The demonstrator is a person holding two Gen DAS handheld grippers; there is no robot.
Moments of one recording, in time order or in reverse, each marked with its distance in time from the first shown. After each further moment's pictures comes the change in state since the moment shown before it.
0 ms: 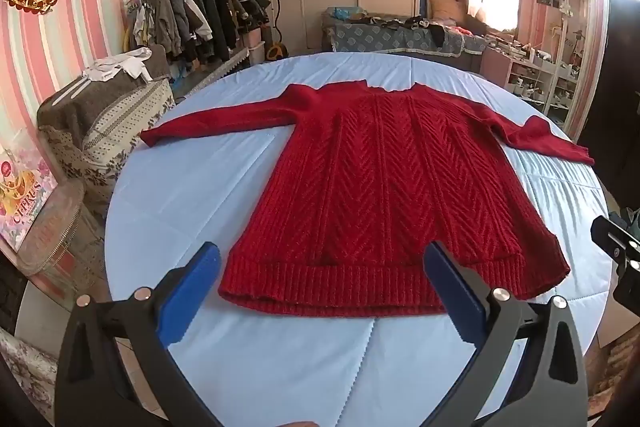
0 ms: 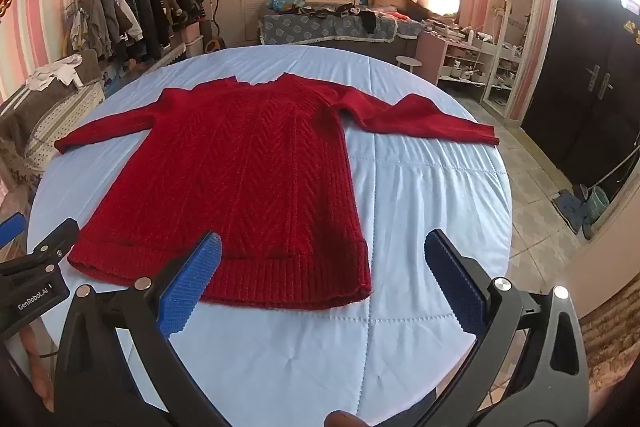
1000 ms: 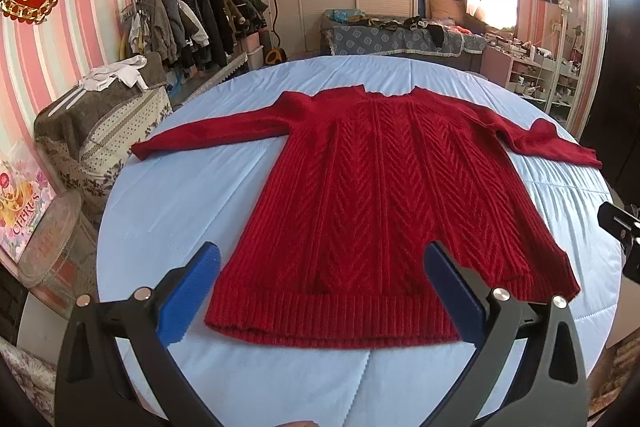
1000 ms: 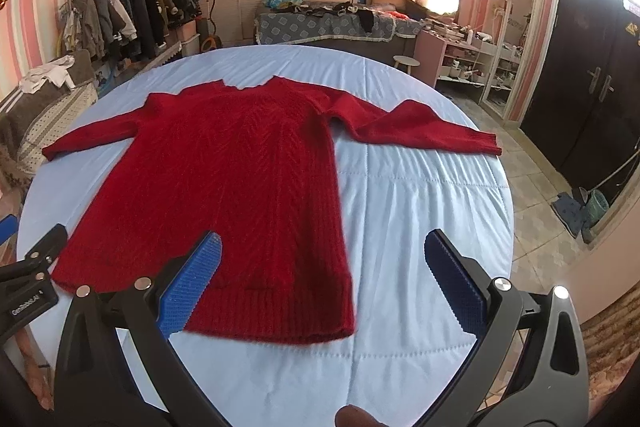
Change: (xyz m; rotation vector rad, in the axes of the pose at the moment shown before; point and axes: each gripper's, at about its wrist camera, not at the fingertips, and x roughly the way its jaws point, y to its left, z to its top) left arm 0.020 -0.004 0.019 0.029 -0.015 0.013; right arm 0.034 -0.019 0.028 -0.002 0.002 -0.016
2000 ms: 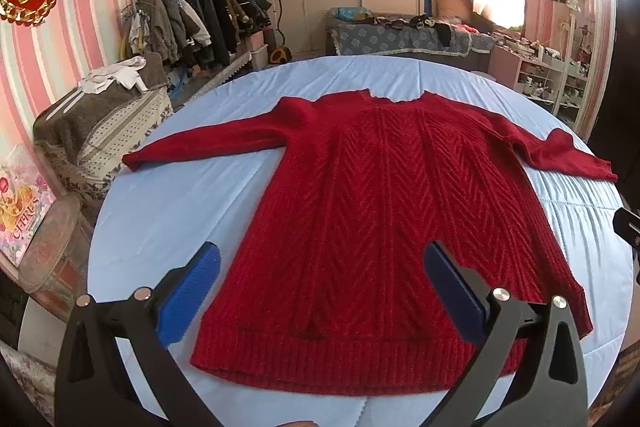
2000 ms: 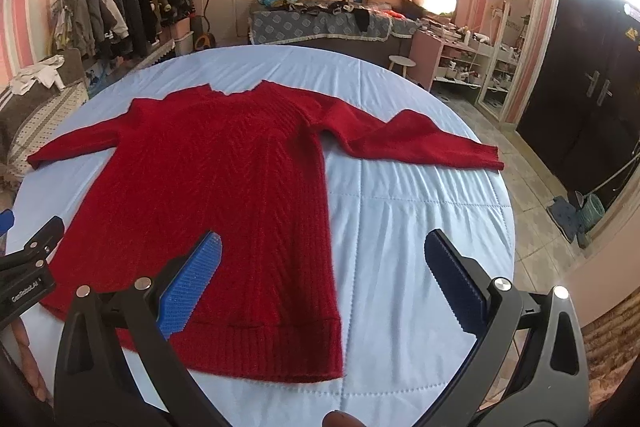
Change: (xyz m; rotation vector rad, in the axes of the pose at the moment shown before) left arm 0.040 -0.005 0.024 -0.008 0.007 0.025; right arm 0.020 -0.003 0.027 -0.007 0.006 -0.011
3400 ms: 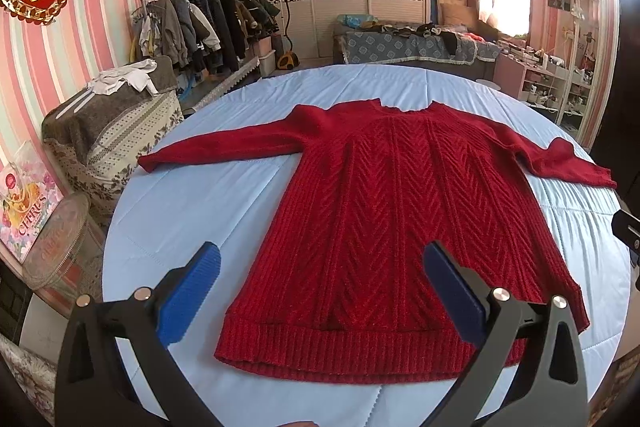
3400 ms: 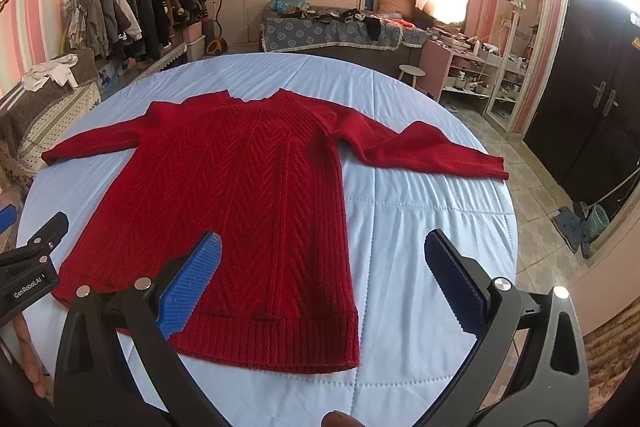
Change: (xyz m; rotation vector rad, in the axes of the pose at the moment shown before) left arm -0.026 0.012 0.002 -0.008 -0.019 0.019; right arm -0.015 0.014 0.001 -0.012 -0.019 0.033
